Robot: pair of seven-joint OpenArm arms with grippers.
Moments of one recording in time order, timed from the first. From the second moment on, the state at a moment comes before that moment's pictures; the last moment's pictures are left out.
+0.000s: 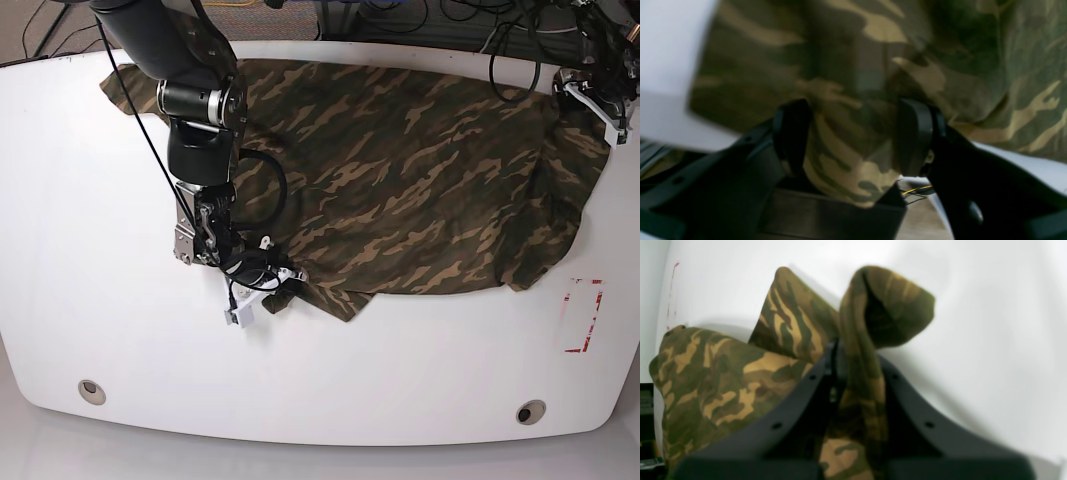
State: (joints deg) left arm 13.7 -10.5 -53.3 92.7 -21.4 -41.8 71.7; right arm 30.5 -2.4 18.3 38.1 17.3 27.5 -37.1
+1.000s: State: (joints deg) left arm 10.7 -11.7 -53.3 90.5 -15.8 -41.8 70.4; right arm 30.5 -2.4 18.4 38.6 17.2 27.5 -37.2
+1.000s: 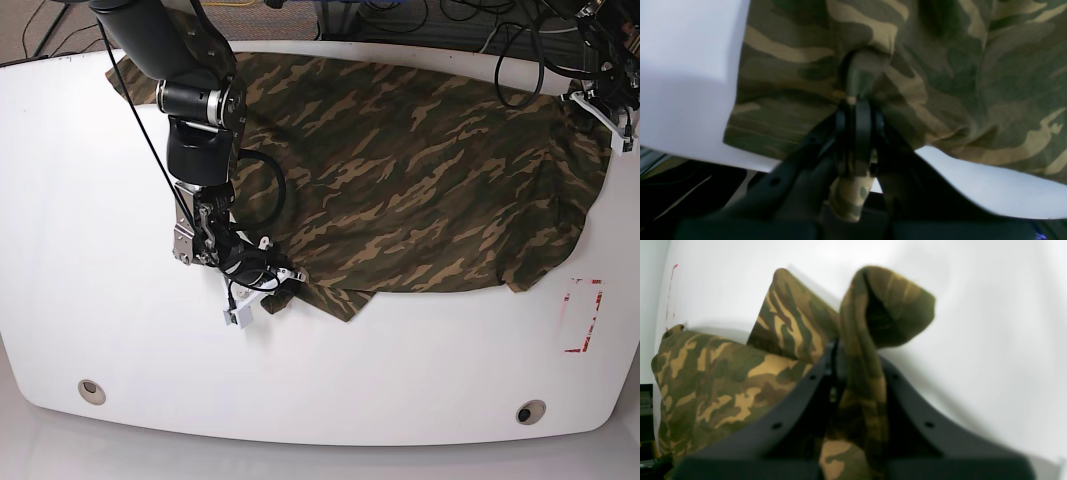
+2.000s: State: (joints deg) left arm -5.8 -12.0 -36.7 107.2 -14.4 -41.8 72.7; right arm 24.9 3.4 18.2 69.3 16.5 27.5 -44.5
